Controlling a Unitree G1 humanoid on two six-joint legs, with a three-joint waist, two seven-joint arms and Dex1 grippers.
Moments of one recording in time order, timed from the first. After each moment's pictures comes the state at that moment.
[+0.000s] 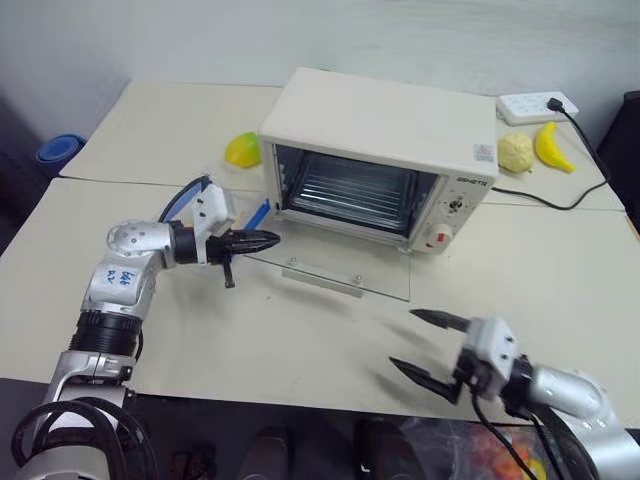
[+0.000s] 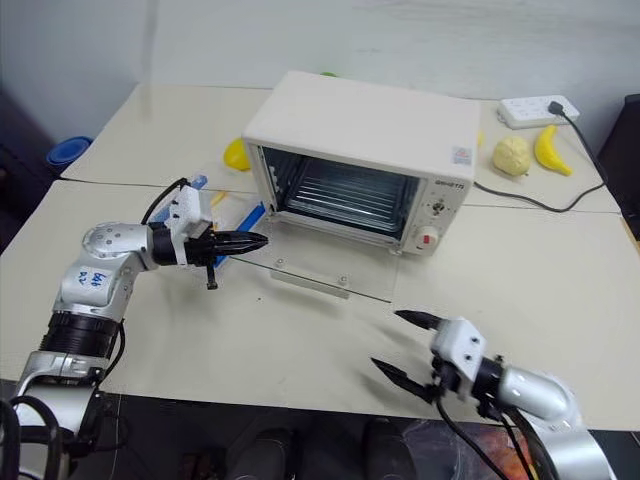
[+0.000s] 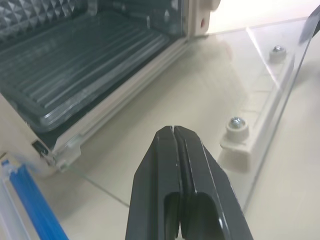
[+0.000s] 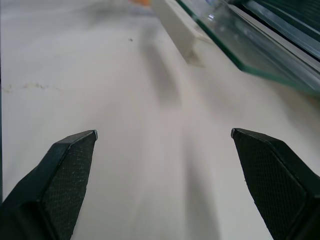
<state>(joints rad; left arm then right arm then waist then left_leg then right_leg) -0.61 0.65 -0.05 0.24 -0.30 0.17 -1.08 0.30 -0.63 -0.14 -0.46 0.39 0.06 0.89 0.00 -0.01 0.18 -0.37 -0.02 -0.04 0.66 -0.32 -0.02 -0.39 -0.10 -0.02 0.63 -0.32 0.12</state>
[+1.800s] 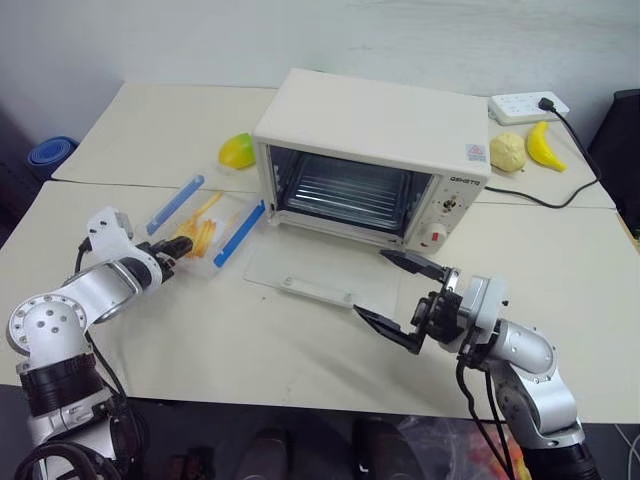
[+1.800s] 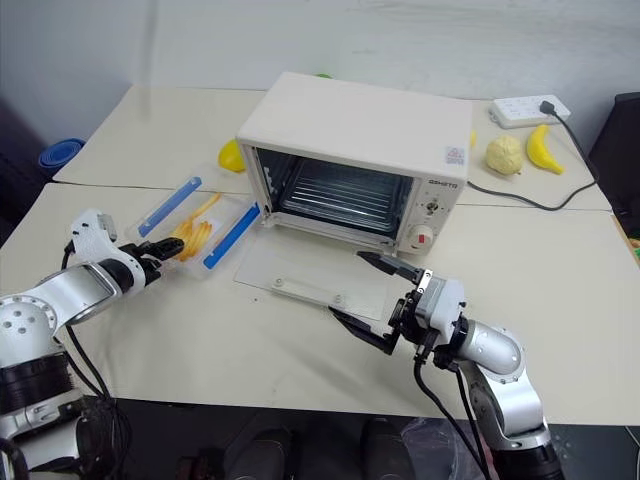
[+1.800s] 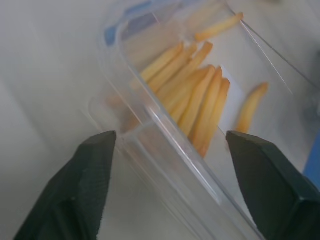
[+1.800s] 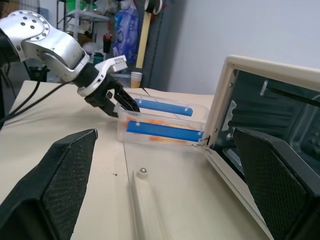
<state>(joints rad) -0.47 0.57 0.53 -0.02 -1.12 1.14 0.52 -0.04 -0.42 0.03 -0.36 0.45 -0.13 0.89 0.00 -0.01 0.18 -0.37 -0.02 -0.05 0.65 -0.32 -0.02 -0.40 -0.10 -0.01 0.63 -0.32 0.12</state>
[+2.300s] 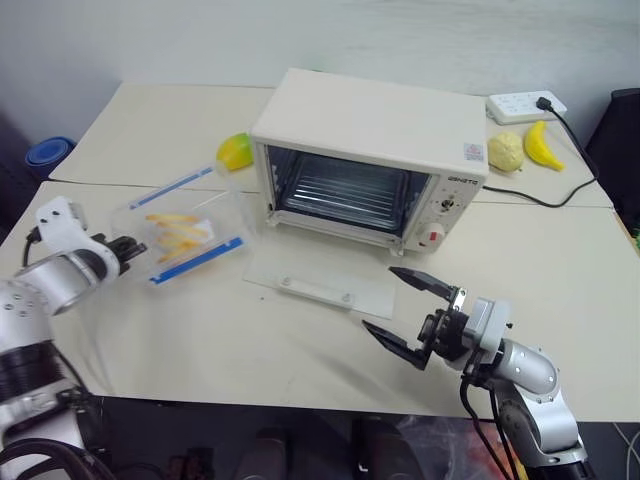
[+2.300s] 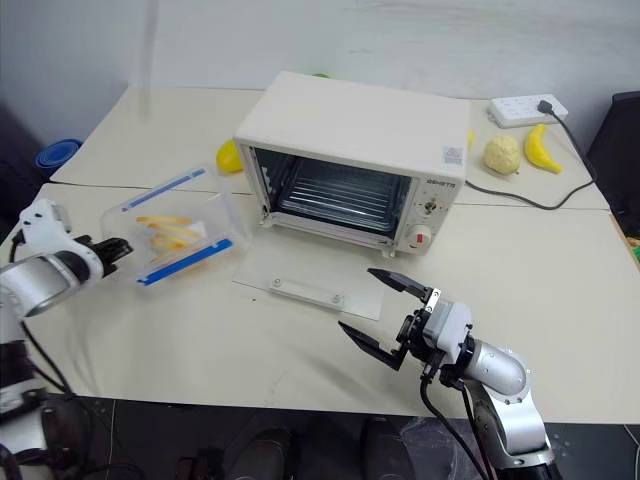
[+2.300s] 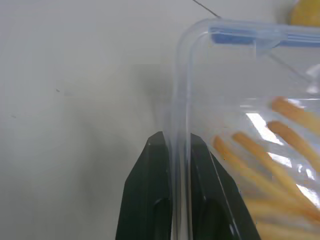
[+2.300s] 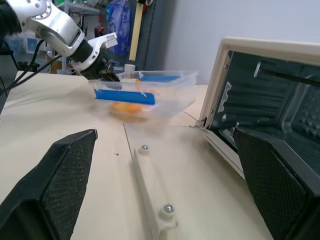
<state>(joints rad) -0.50 0.84 0.52 0.20 -0.94 1.17 0.18 0.06 -0.42 0.03 -0.30 0.44 -0.26 0.94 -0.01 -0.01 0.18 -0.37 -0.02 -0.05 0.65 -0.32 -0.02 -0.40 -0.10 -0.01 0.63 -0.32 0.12</state>
